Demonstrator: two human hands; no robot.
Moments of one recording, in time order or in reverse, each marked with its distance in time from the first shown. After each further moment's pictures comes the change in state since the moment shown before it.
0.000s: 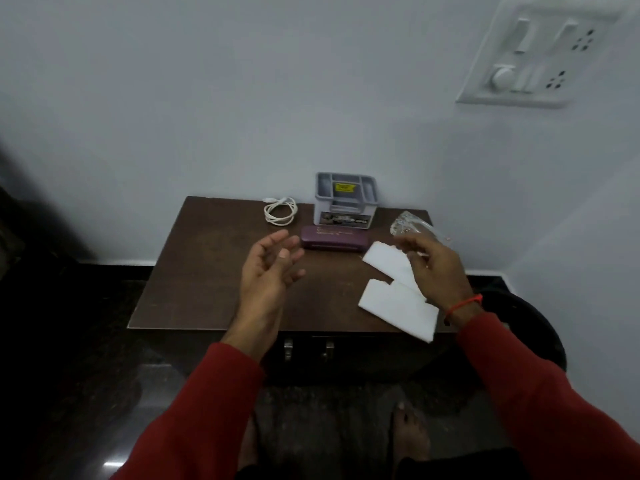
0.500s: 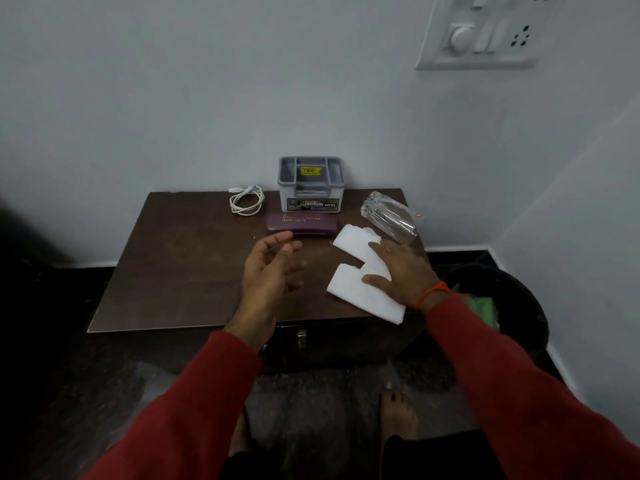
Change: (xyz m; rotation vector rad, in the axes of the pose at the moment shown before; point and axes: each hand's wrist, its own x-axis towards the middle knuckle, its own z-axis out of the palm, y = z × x) left_hand -0.004 -0.033 0.047 0.219 -0.017 -0.087; right_hand -0.012 0.078 0.012 -0.488 -0.414 0.082
